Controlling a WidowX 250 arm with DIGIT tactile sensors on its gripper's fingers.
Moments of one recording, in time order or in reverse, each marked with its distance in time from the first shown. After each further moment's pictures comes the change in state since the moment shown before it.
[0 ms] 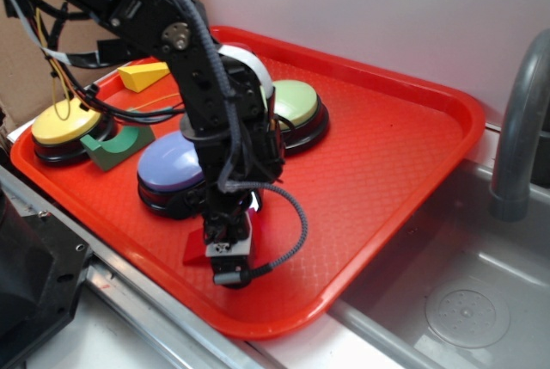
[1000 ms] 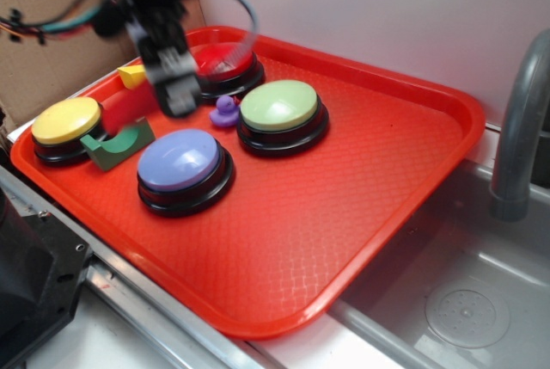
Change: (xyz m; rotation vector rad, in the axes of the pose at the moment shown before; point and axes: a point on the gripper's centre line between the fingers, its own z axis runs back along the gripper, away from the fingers) arm -0.037 0.042 0.145 0.021 0.023 0.537
